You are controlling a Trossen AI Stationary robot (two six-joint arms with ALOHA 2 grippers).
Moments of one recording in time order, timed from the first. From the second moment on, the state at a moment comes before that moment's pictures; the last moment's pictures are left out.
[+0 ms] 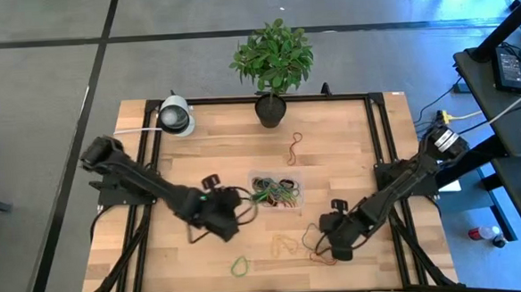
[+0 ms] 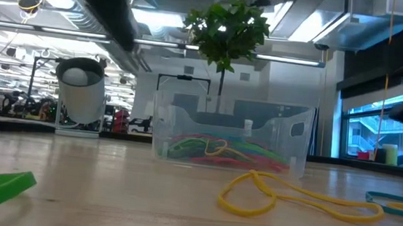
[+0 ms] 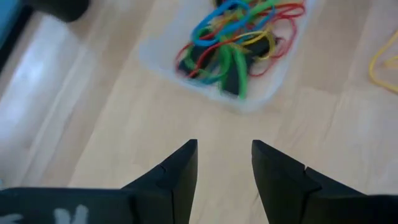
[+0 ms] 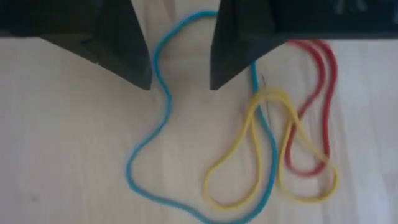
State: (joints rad) left arm -0.49 1.63 1.26 -0.93 -0.57 -0.77; right arm 0.70 1.61 0.80 -0.43 0.14 0.82
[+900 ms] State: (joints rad) left arm -0.64 1.28 0.73 -0.62 -0.69 -1.00; right arm 0.67 1.89 1.08 -0.59 0.08 1.19
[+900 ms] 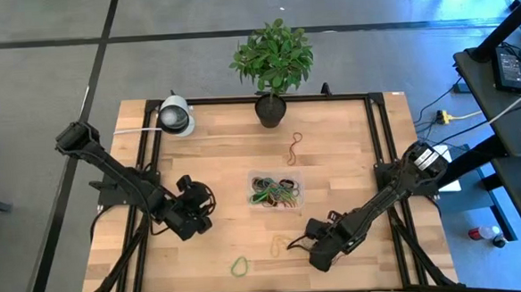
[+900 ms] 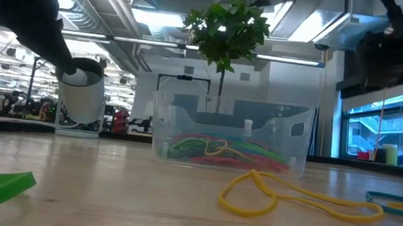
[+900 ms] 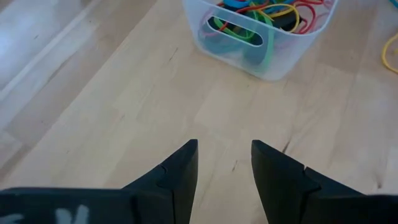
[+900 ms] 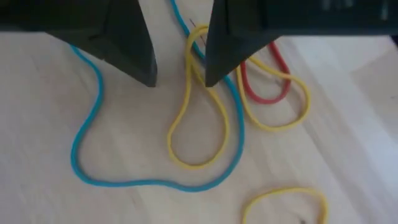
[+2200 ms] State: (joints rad) left arm -0.59 1.28 0.73 -0.59 -0.68 -0.90; right arm 0.38 1.97 2.03 -1.47 0.53 0.80
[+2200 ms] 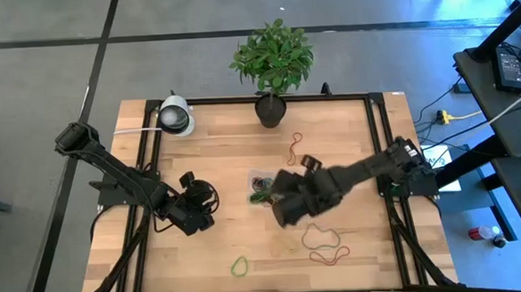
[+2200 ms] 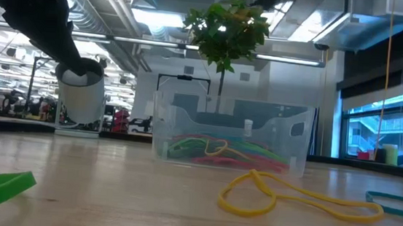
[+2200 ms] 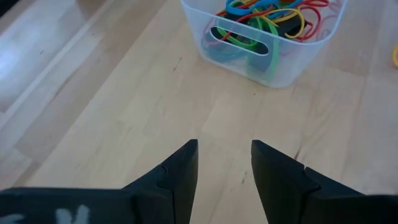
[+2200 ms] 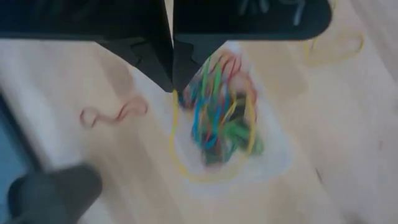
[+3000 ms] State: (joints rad) left arm -0.59 1.28 0.73 -0.57 -0.68 -0.89; right arm 0.26 1.98 1.58 -0.89 0.28 0.67
